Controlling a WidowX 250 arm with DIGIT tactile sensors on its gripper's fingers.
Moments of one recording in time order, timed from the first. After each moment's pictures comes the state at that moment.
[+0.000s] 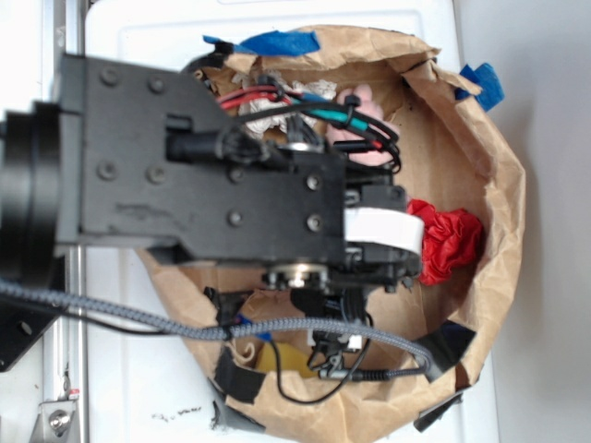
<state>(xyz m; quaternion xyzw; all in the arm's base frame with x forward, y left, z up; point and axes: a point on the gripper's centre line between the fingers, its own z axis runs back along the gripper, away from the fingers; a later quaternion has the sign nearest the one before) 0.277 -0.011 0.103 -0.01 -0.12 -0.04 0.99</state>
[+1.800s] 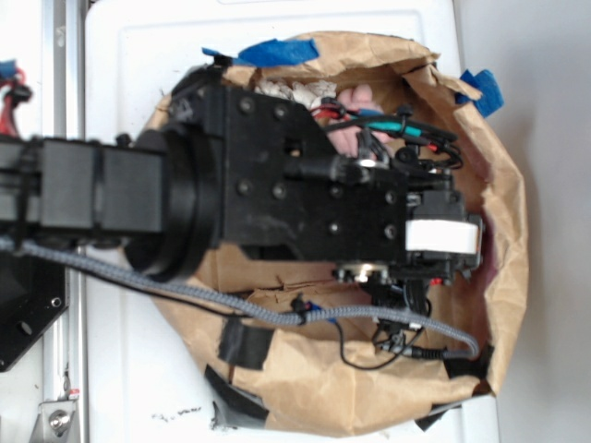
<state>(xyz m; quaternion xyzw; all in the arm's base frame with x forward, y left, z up) 0.323 -0.002 0.080 0.02 -0.18 -0.07 0.98</state>
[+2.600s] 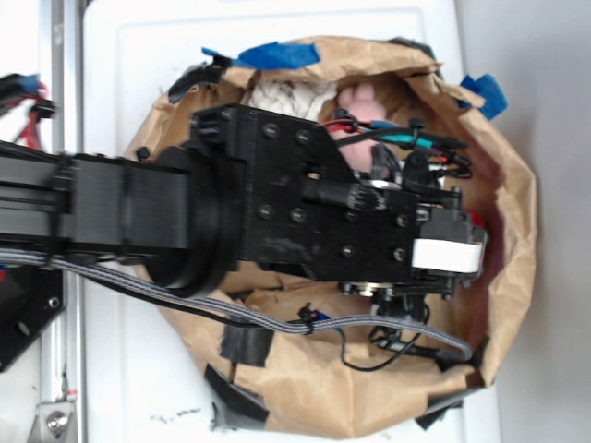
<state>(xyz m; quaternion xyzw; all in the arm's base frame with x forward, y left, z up) 0.329 0.001 0.066 0.06 -0.17 -0.10 0.98</state>
